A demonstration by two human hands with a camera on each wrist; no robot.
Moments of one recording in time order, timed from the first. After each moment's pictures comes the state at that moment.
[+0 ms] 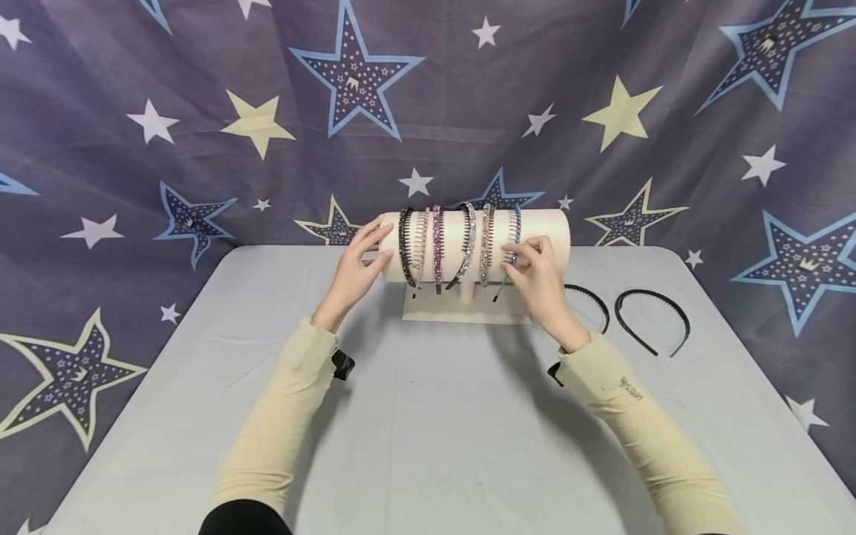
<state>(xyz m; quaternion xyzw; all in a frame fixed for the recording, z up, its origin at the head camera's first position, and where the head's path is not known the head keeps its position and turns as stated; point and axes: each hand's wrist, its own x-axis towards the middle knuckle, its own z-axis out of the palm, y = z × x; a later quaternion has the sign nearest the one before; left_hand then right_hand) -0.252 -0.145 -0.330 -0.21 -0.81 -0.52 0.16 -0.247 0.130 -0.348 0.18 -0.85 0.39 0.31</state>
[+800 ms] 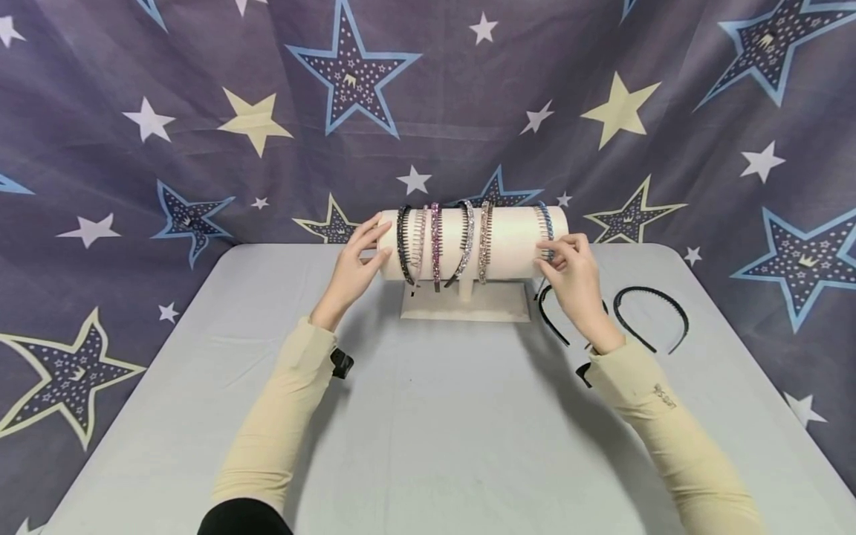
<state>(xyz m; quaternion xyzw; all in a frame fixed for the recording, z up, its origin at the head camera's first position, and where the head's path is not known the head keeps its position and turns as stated) -0.253 -0.145 -0.331 -0.21 -0.81 -0.51 0.17 -0.245 0.174 -0.350 0.16 -0.85 0.36 0.34</state>
